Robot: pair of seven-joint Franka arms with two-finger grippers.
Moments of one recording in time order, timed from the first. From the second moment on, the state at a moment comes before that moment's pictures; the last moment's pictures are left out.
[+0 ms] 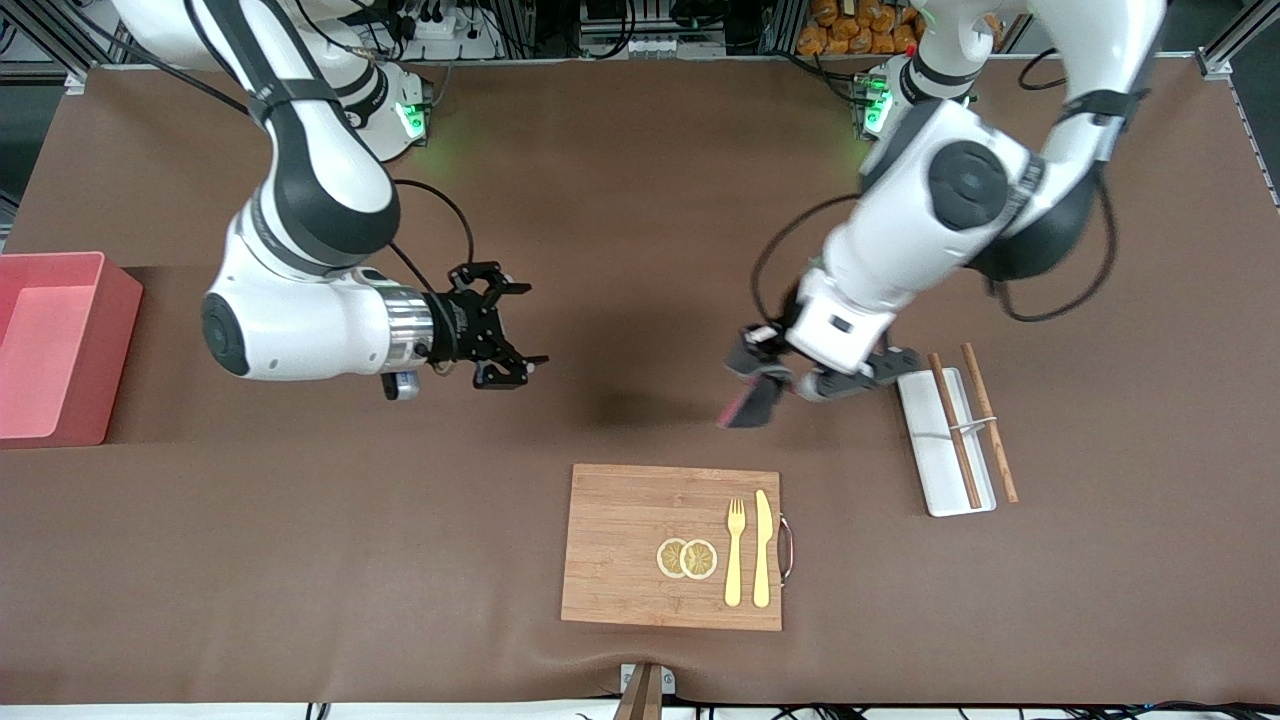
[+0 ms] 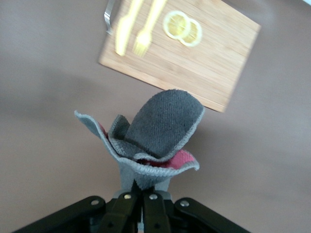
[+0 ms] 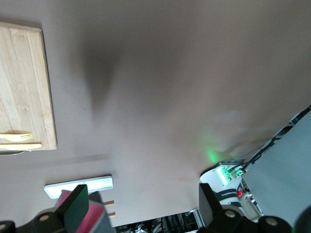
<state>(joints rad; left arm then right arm) -0.04 0.39 -0.62 -1.53 0.00 2.05 -0.94 0.25 0.44 0.16 -1.53 0.72 1.82 1.58</state>
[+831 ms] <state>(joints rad) -0.28 0.54 -0.62 -1.42 0.00 2.33 -1.43 0.34 0.55 0.16 -1.53 0.86 2.04 1.58</state>
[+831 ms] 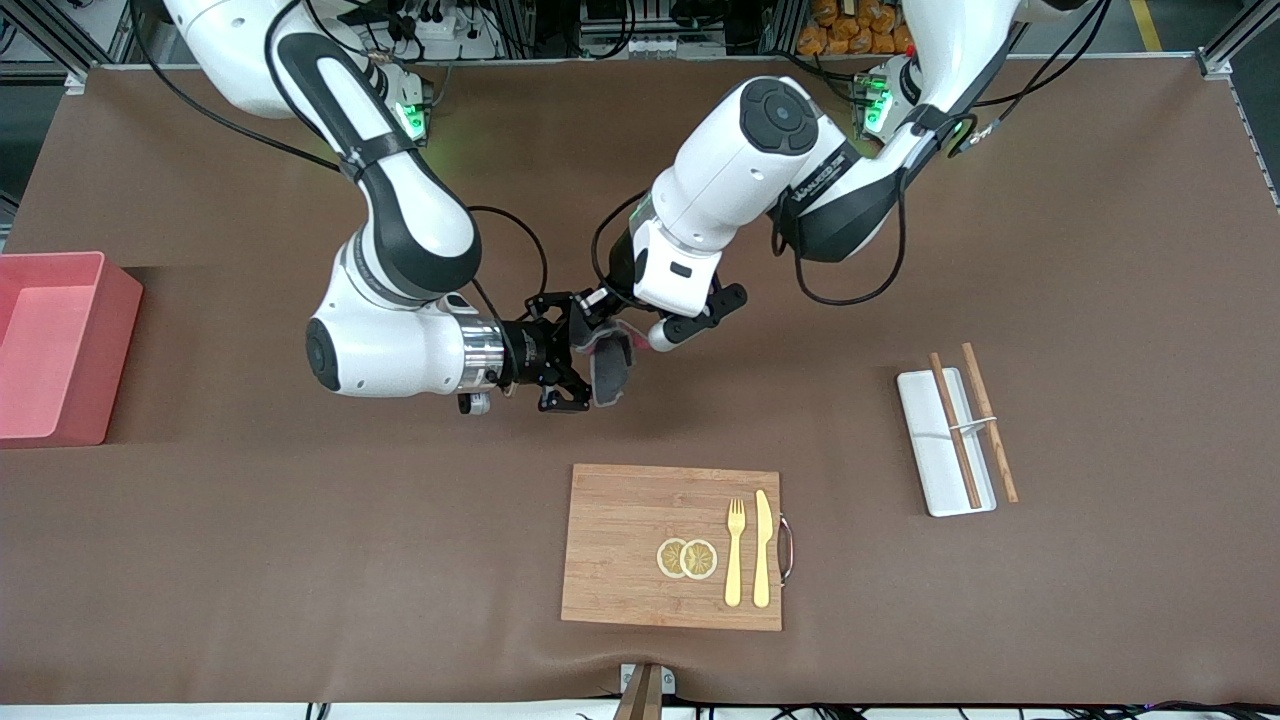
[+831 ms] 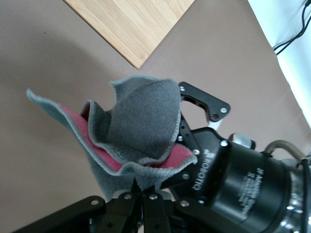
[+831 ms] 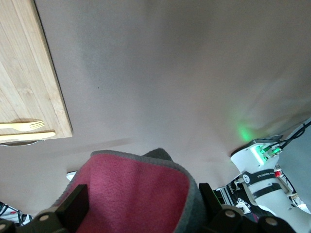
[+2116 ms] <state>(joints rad) -0.19 0.46 -0.59 -1.37 0.03 2.12 -1.41 0.32 0.55 0.13 -1.52 0.58 1.96 1.58</state>
